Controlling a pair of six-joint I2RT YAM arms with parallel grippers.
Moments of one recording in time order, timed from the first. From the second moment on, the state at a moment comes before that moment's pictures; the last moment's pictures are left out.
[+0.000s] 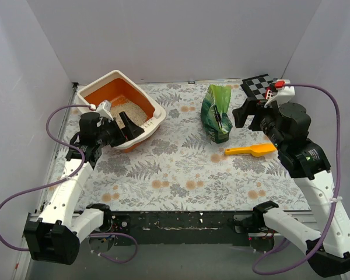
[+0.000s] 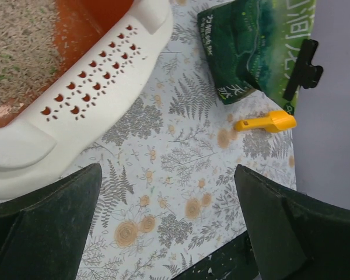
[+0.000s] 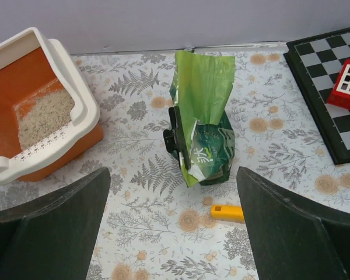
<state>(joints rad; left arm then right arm) -0.13 0.99 0.85 -0.37 0.39 -0.59 0.41 0.90 1.24 -0.60 0.12 0.28</state>
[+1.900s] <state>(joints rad) -0.37 1.31 1.06 -0.39 -0.12 -0.42 0.60 1.60 1.46 -0.69 0.41 0.18</state>
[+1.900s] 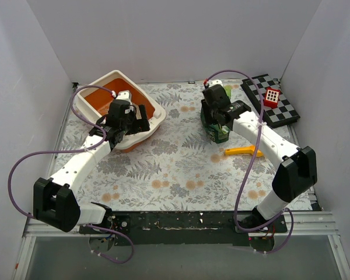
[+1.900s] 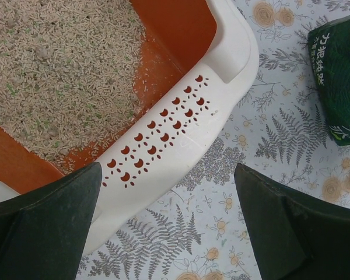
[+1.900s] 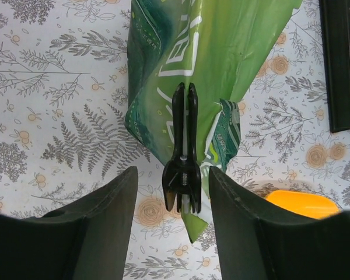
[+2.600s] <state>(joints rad) -0.37 1.32 1.05 -0.37 -0.12 -0.42 0.59 1.35 1.44 -0.84 0.51 0.23</state>
